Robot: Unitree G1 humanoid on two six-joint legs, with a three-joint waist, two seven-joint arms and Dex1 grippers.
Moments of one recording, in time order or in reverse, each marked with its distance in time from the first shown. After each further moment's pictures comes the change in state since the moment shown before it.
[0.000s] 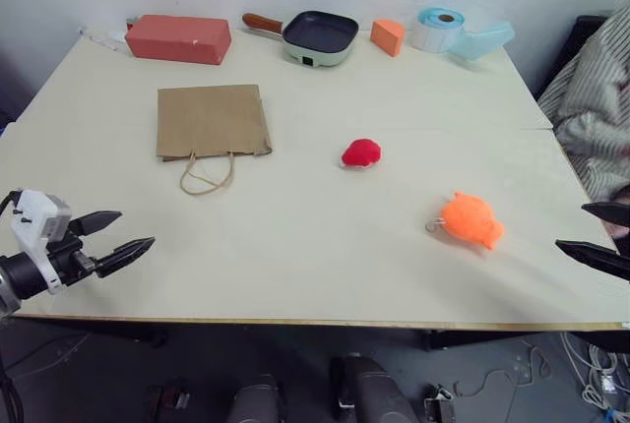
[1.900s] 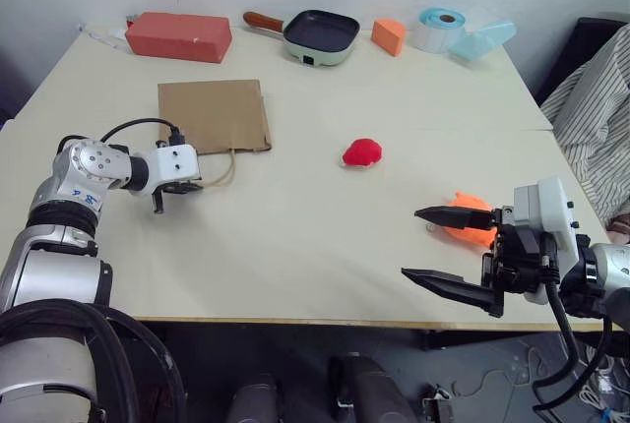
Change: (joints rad) left arm -1.191 -0.120 -0.840 1.301 0.852 -0.966 -0.035; right arm -0.145 0.192 0.315 -0.739 0.366 0.242 -0.441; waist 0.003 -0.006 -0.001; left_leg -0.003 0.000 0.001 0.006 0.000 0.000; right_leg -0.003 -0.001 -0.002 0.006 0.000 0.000
